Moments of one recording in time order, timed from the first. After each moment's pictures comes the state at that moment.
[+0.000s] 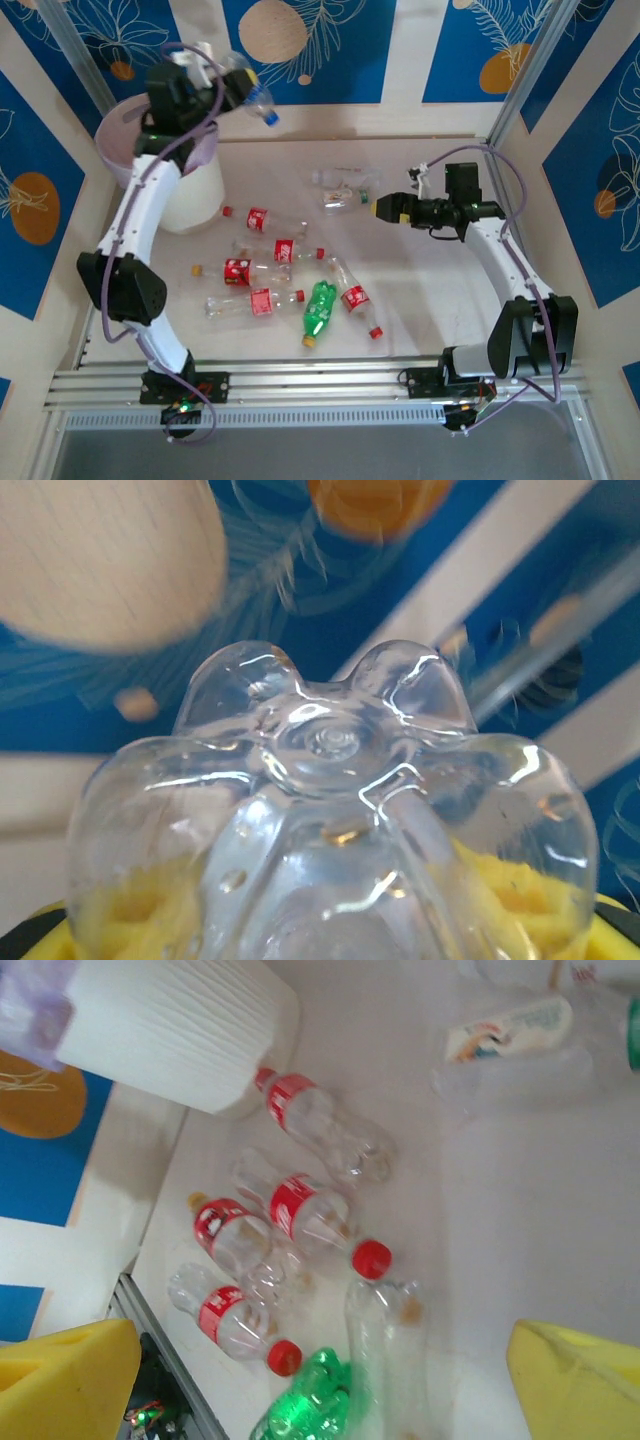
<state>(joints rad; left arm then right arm) -0.13 1.76 1.92 -0.18 0.51 -0.62 0.06 1.36 1.07 -0.57 -0.84 0.23</state>
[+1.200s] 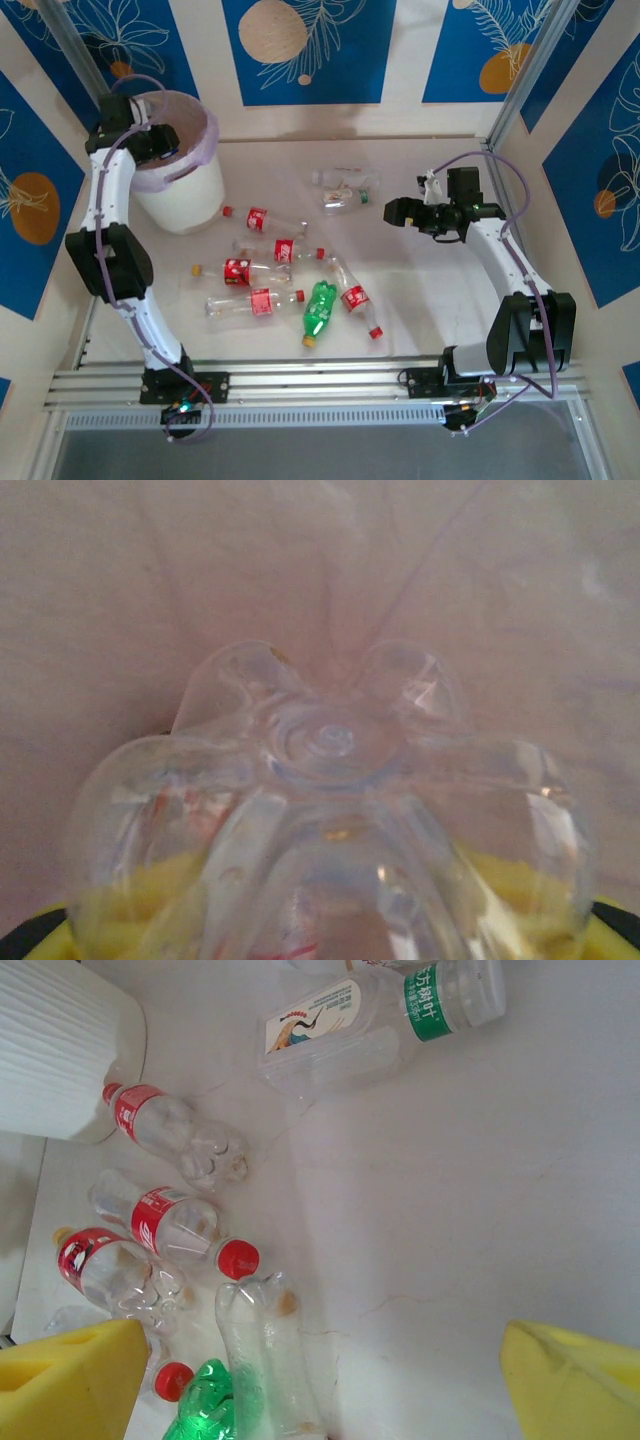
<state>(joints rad) 0.19 1.96 1.95 -0.75 0.24 -0.21 0.03 1.37 1.05 -0.61 -0.61 0.22</state>
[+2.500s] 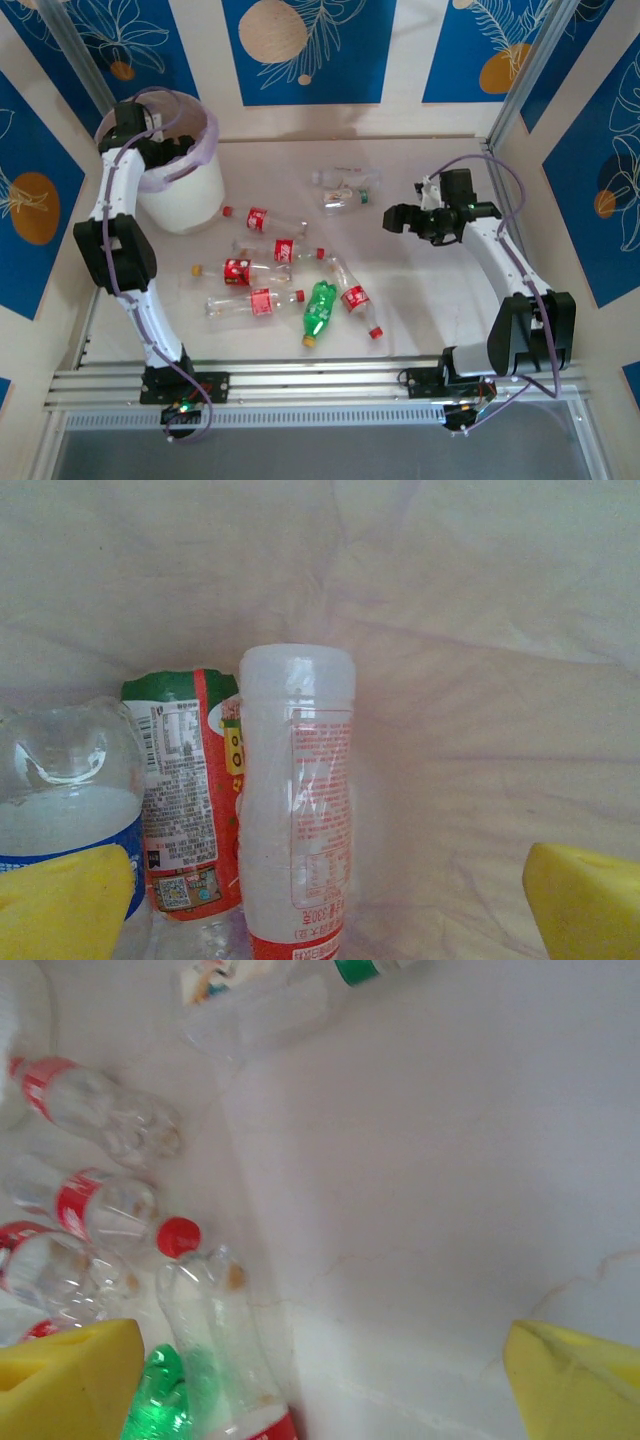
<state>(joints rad) 0.18 2.03 1.95 -0.80 0.25 -0.12 0.10 1.37 1.07 -0.73 -0.43 0.23</state>
